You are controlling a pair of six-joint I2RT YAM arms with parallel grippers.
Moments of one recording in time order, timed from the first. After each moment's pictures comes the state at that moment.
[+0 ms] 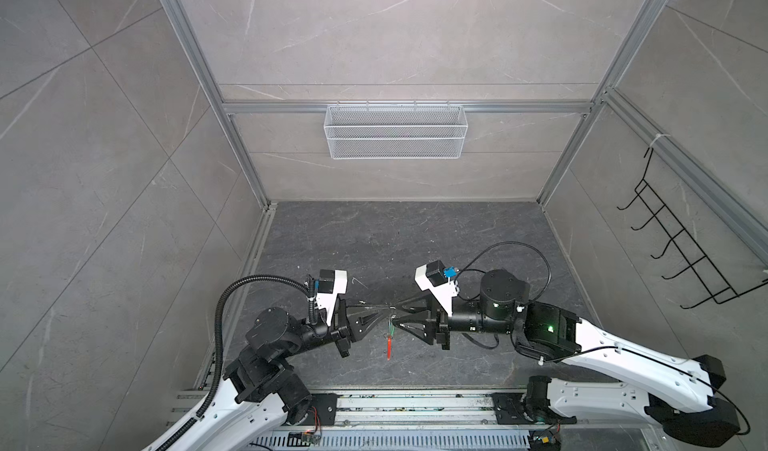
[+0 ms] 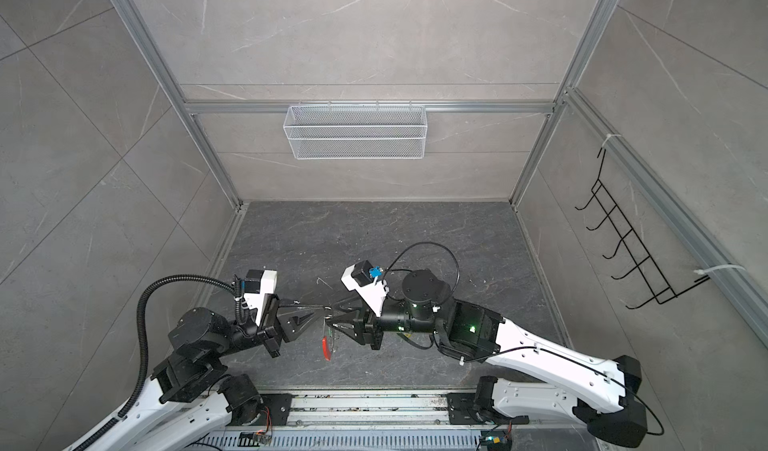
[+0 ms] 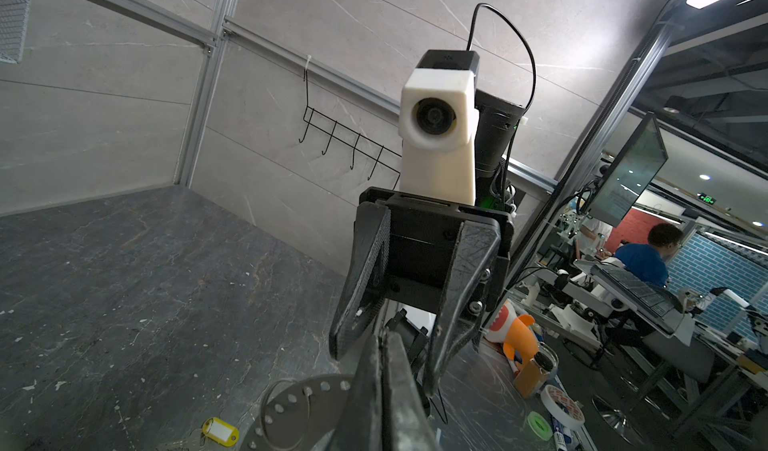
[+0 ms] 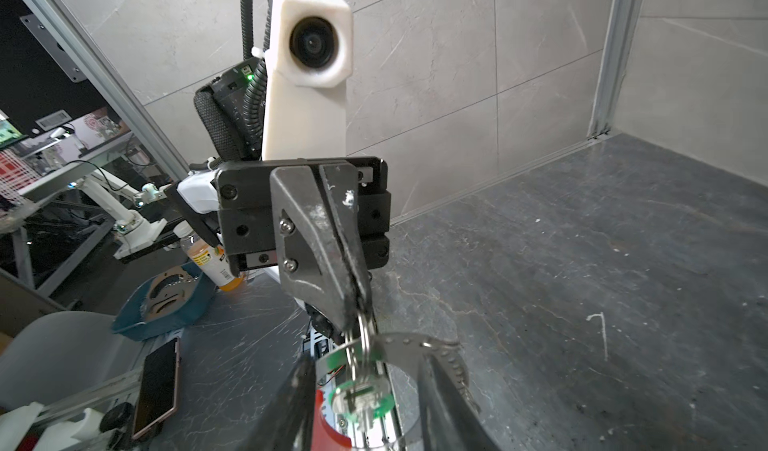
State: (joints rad) left arm -0.85 0.50 0.65 0.04 0.51 -0.51; right arm 1.14 1.05 1.10 -0.23 -0.31 0.25
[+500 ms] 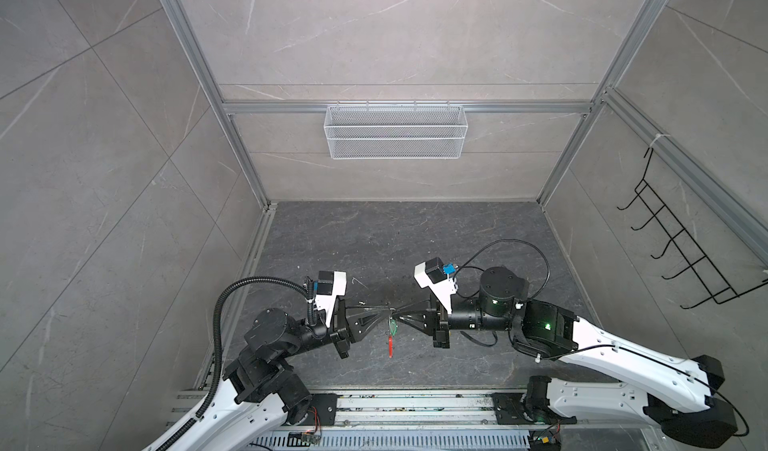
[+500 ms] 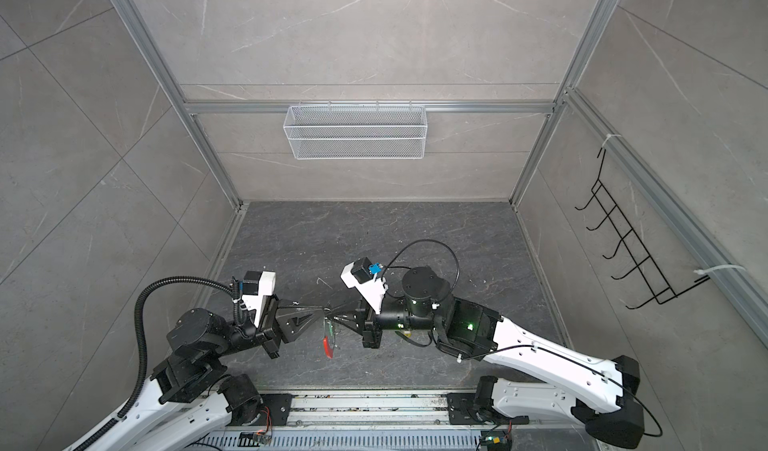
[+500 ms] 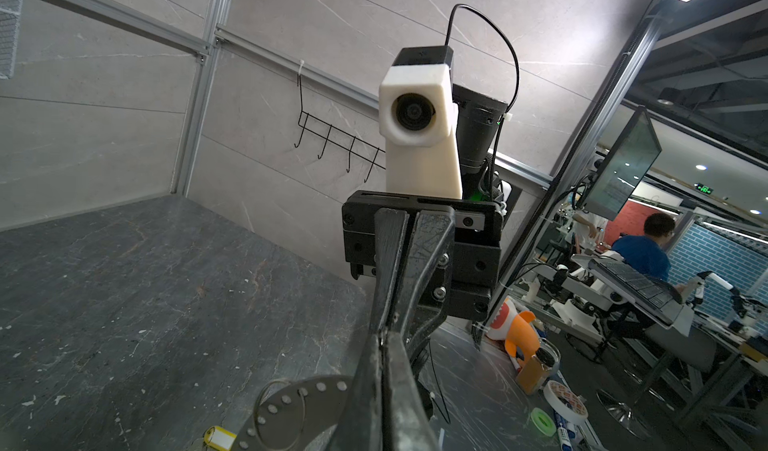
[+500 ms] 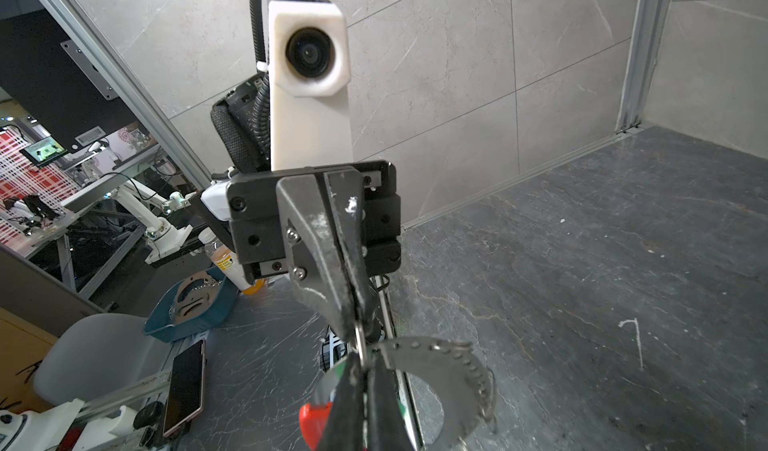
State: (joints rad) left arm -0.85 0.49 0.65 0.05 0.53 -0.50; right arm 1.13 1.06 1.10 -0.21 -0.36 0.29
